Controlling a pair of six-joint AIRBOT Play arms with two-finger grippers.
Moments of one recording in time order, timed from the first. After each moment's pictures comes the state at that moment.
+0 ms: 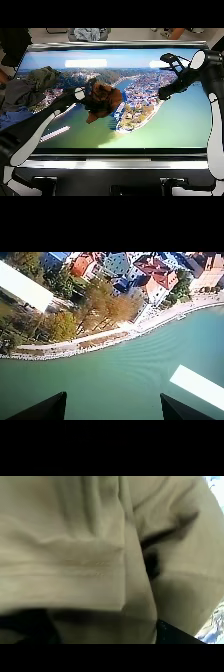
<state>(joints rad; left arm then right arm) -0.45 -1.77 1.50 1.16 -0.95 -1.71 0.02 -1.53 1.72 -1.46 1.51 1.08</state>
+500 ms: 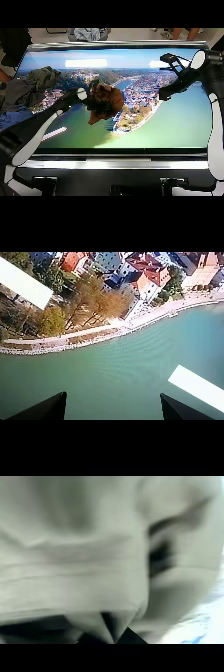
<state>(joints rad) -0.46 -1.76 1.53 1.15 -0.98 -1.69 0.02 -1.53 1.72 -1.46 1.52 1.06</state>
